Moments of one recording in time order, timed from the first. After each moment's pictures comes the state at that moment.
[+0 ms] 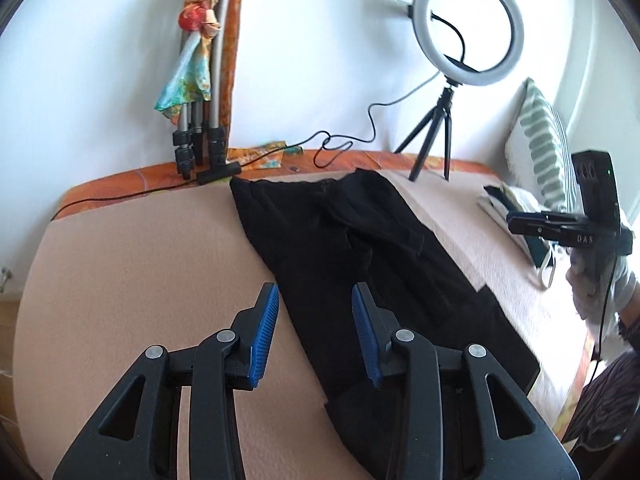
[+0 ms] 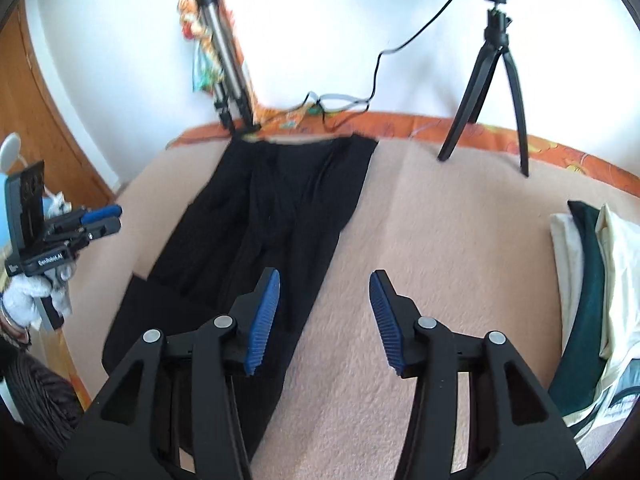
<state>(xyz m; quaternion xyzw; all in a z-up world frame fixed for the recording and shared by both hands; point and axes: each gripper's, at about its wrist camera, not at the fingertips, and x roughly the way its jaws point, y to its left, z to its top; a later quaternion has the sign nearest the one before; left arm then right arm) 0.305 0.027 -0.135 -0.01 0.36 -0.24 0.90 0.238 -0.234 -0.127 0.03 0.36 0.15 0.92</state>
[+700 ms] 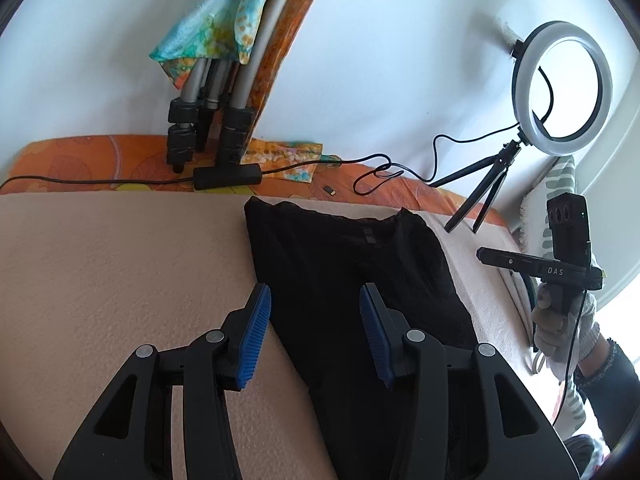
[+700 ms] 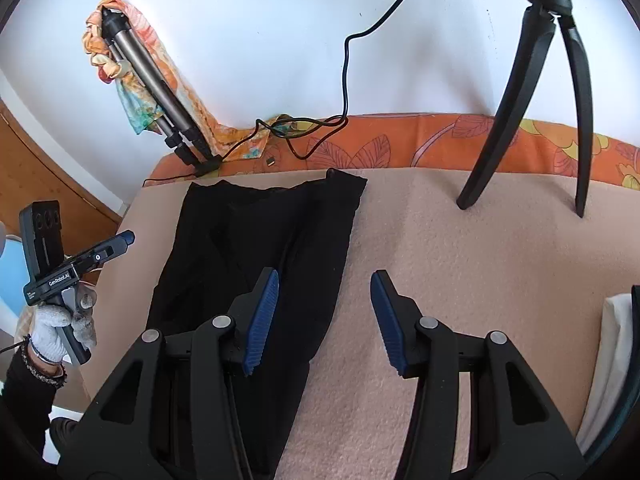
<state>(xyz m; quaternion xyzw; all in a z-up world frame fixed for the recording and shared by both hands) 0.440 0.039 -0.166 -0.12 0.43 -0.25 0.86 0.403 -0.250 -0.148 0.09 0.44 0.17 0.88</state>
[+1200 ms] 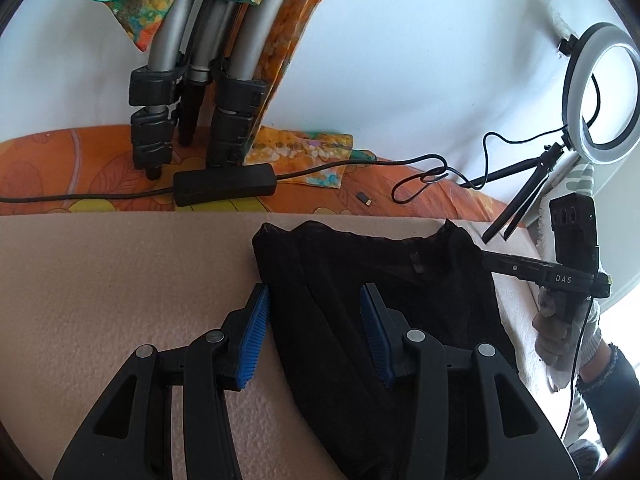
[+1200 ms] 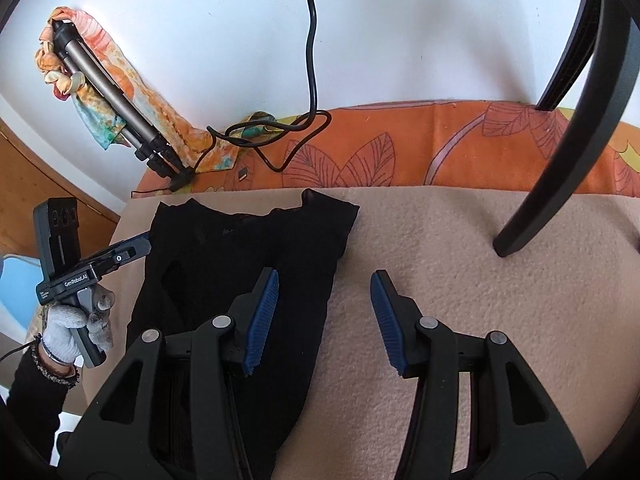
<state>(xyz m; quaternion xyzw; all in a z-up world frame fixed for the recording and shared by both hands) 0.509 0.026 -0.206 -0.12 0.45 -0.25 0.85 0.469 -0.247 -0.183 0.11 0.46 0.19 0.86</state>
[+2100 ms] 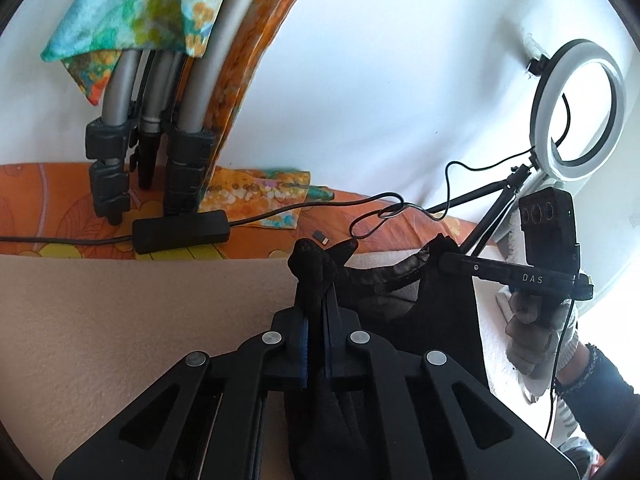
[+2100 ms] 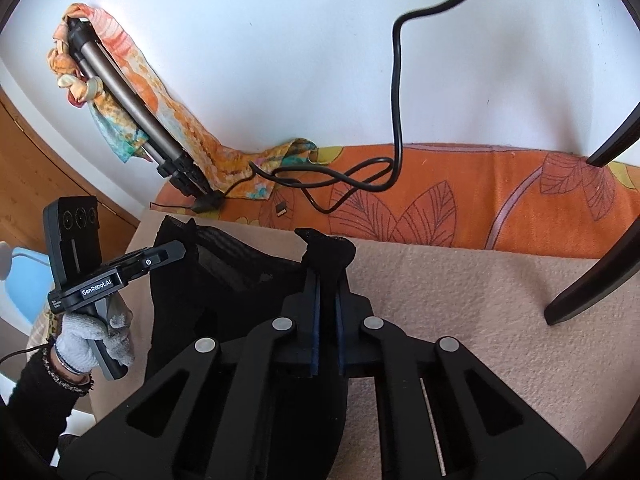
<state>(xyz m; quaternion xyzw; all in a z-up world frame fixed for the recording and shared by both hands) 0.517 0.019 -0.191 -0.15 0.40 -0.30 0.85 0.484 -0.223 -0.160 0.11 0.43 0.23 0.87</state>
